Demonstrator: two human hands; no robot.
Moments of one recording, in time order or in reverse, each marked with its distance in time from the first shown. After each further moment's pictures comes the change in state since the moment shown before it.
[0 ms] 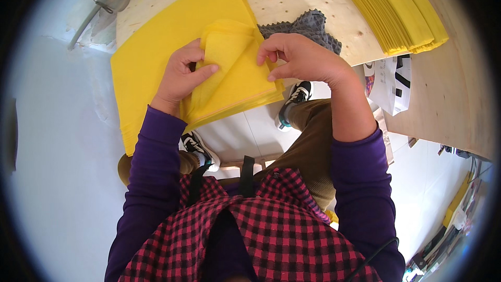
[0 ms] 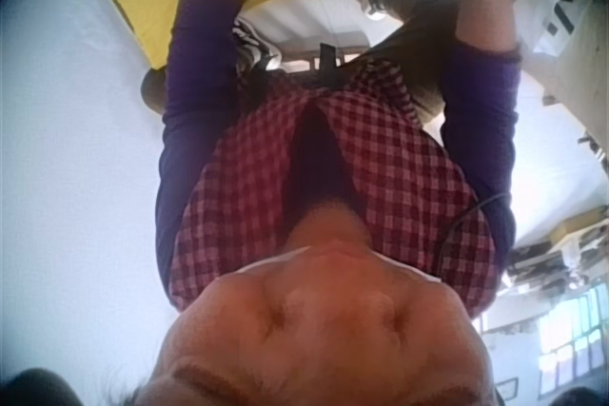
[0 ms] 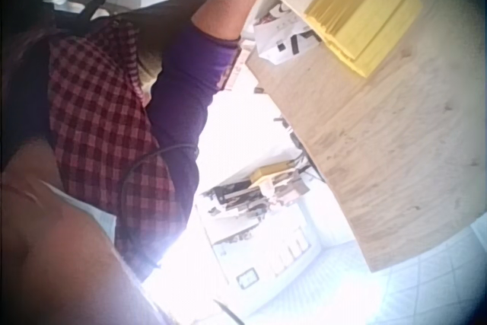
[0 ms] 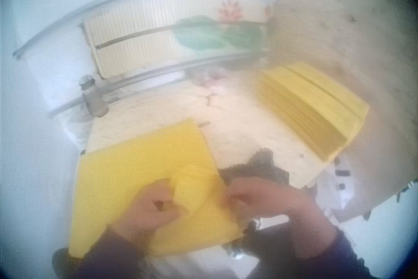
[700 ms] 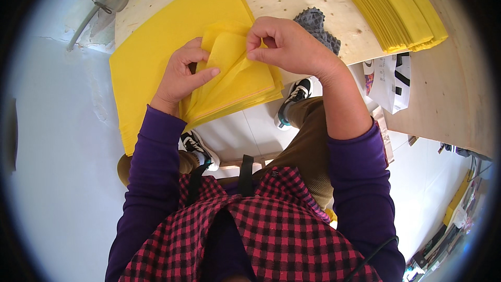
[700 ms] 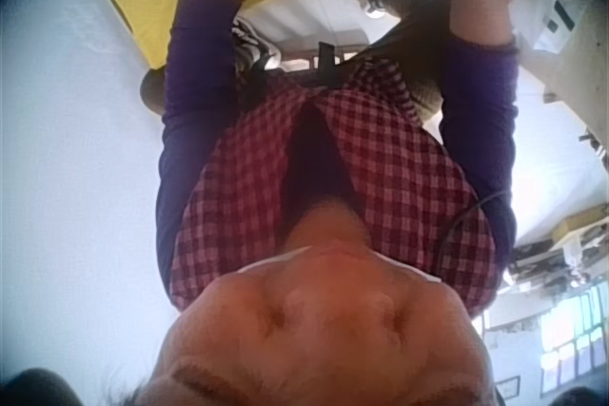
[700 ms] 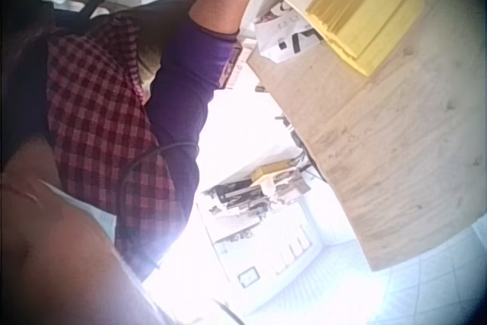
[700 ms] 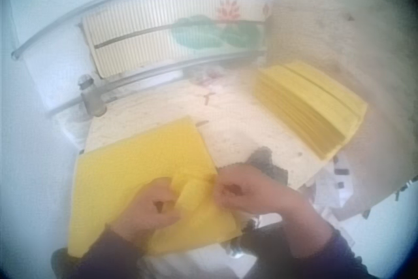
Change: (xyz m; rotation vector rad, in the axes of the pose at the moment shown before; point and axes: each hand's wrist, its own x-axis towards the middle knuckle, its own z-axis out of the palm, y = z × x) left_hand 0.002 0.005 -0.002 0.168 -0.048 0.031; right_hand 0.016 -0.009 0.009 0.121 0.223 -0.168
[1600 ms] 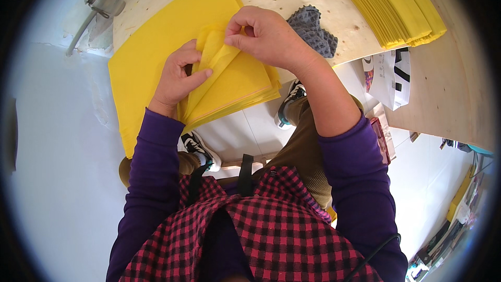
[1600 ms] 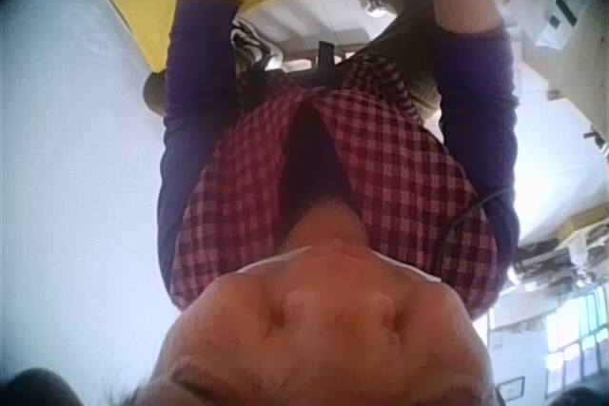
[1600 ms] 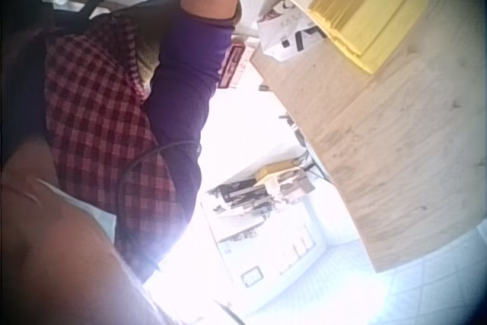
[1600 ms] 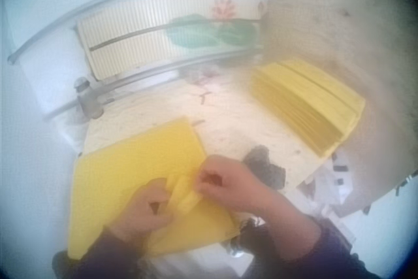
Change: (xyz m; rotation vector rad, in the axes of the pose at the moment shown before) left_hand 0.000 0.004 0.001 -0.101 0.006 0.003; right_hand 0.018 -0.002 0.018 -0.049 0.184 -0.023
